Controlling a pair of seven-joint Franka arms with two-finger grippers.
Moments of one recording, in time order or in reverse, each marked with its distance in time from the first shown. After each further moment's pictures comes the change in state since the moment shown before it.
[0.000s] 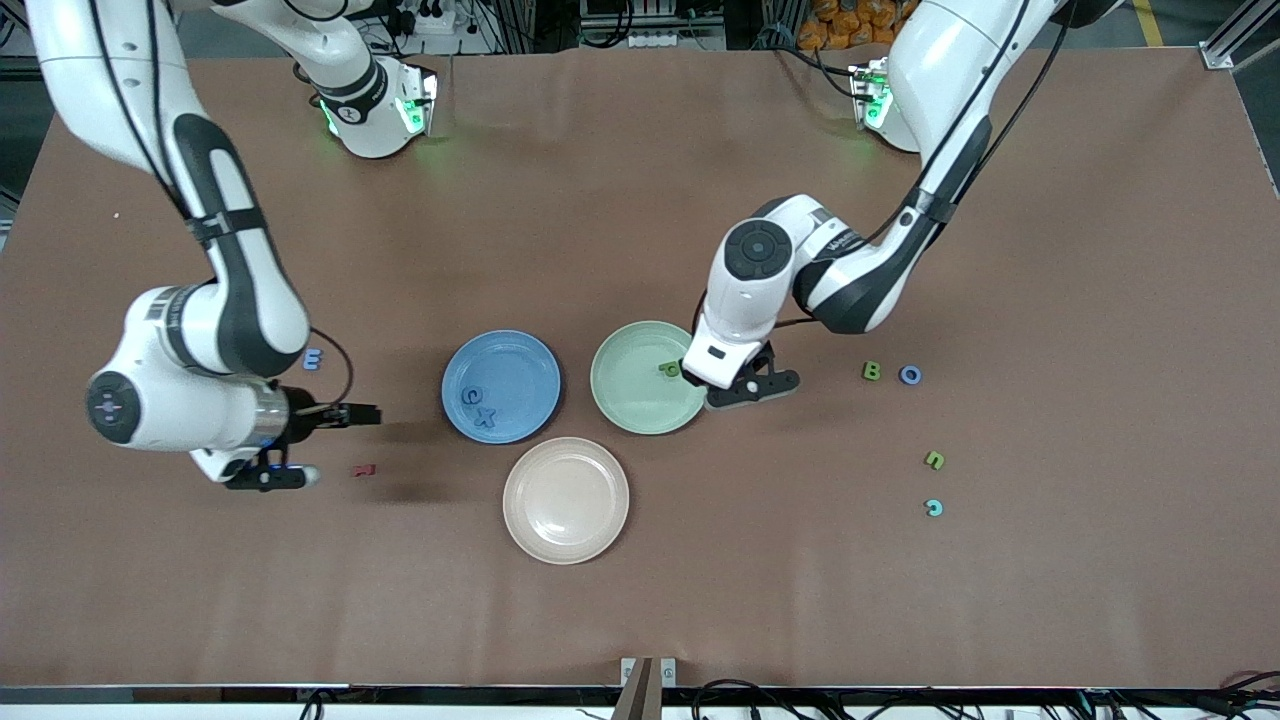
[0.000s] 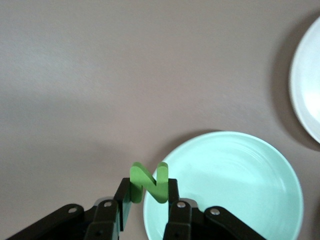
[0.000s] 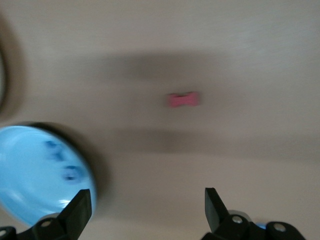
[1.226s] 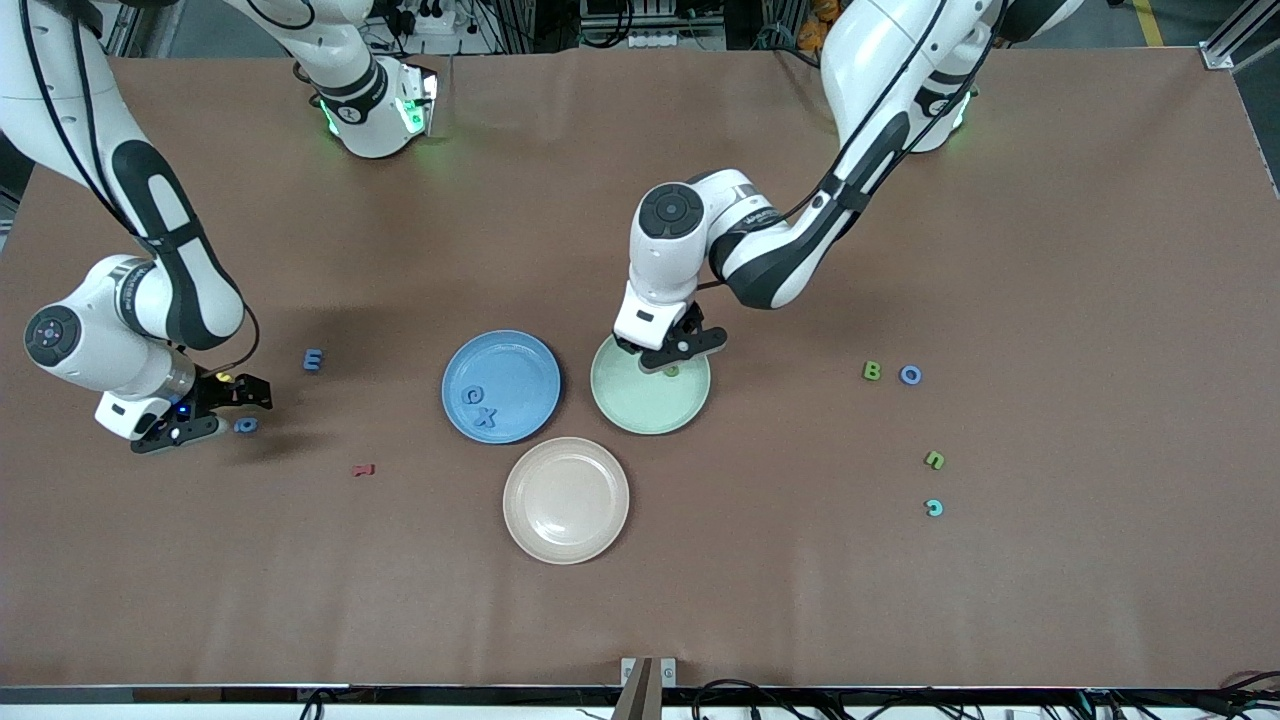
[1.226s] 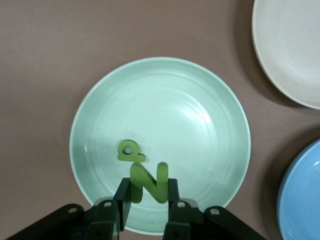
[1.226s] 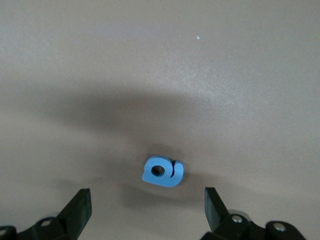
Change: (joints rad) left arm -0.167 0.084 0.007 0.081 0.000 0.003 -0.254; right arm -0.291 -0.026 0.004 -0.371 -0.224 0.549 -0.451
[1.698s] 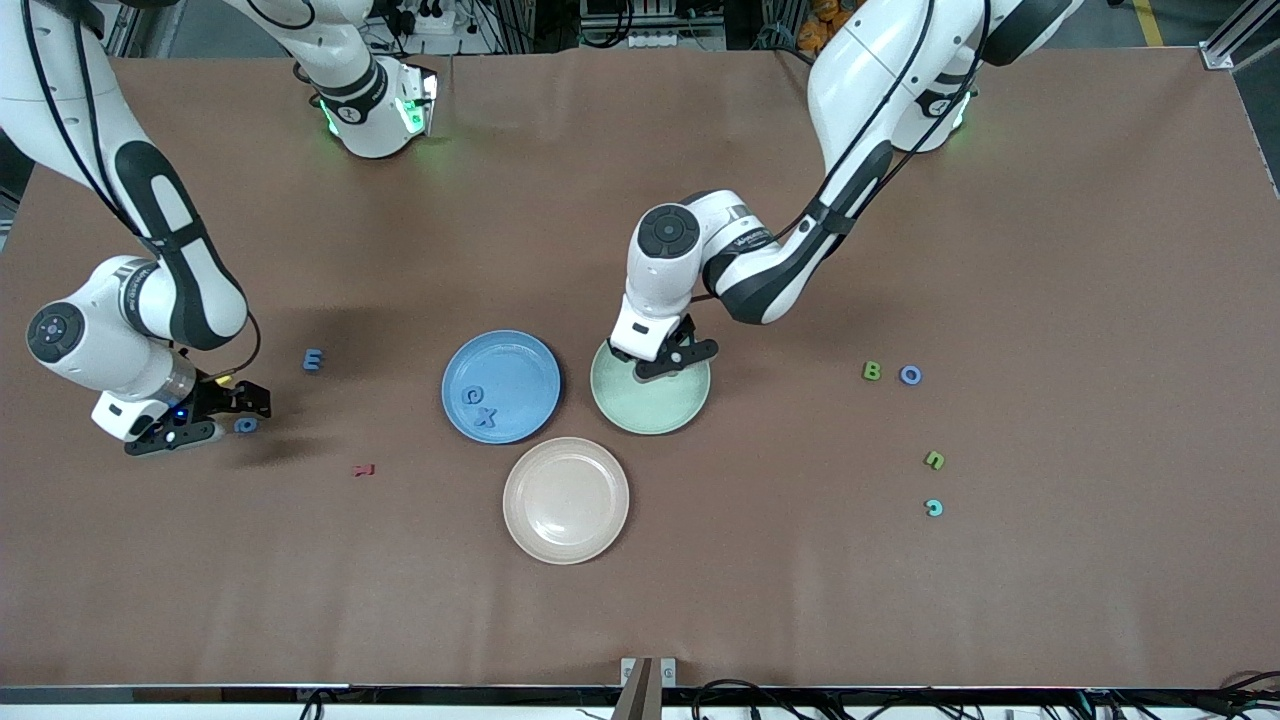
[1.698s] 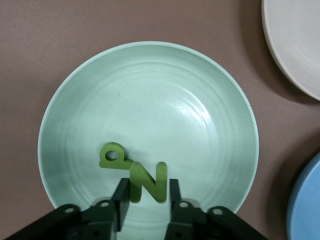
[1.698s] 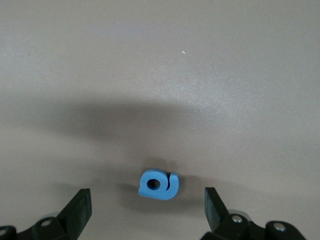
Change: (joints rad) left arm -0.008 0.073 0.009 0.020 0.000 0.068 0.000; right arm 0.001 0.007 0.004 -0.003 0.001 0.057 0.067
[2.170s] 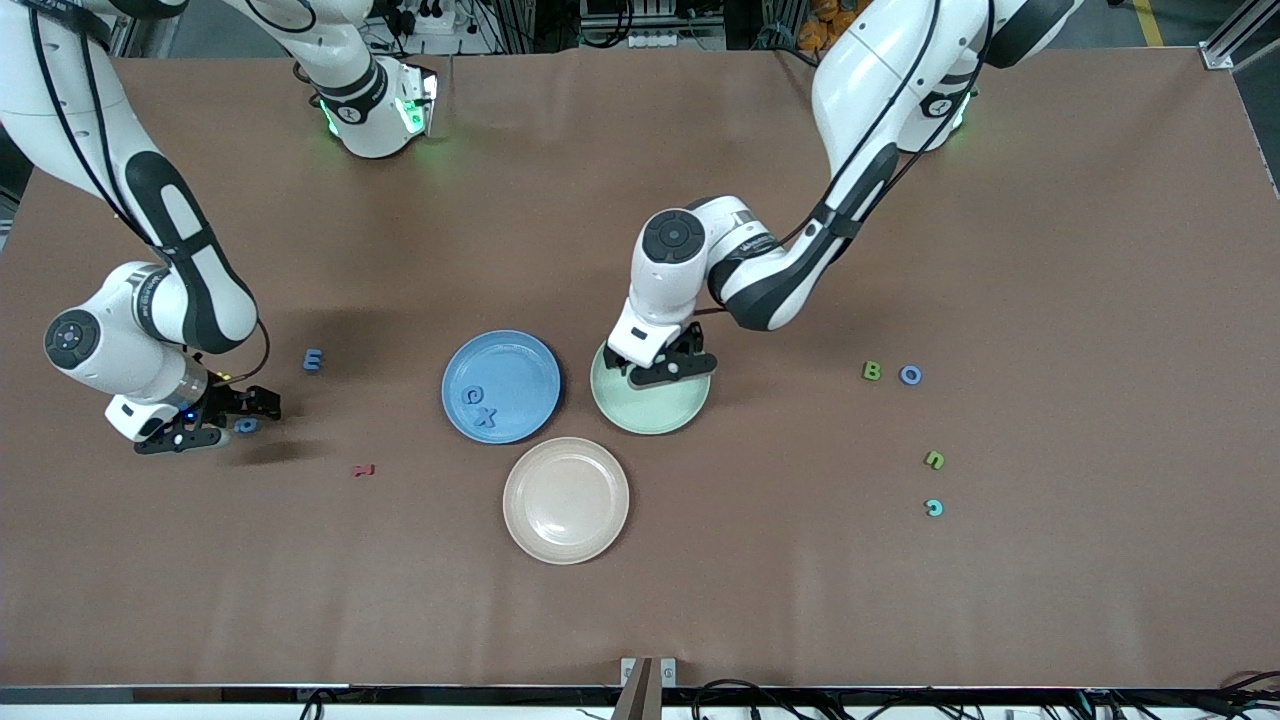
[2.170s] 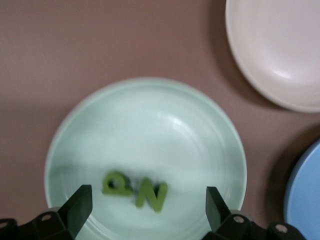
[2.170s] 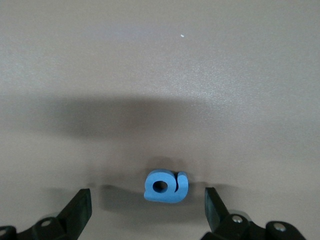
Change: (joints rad) left arm 0.008 -0.005 0.017 0.029 0.020 0.000 0.156; right arm 0.004 0.030 0.002 0.004 0.000 0.005 0.088
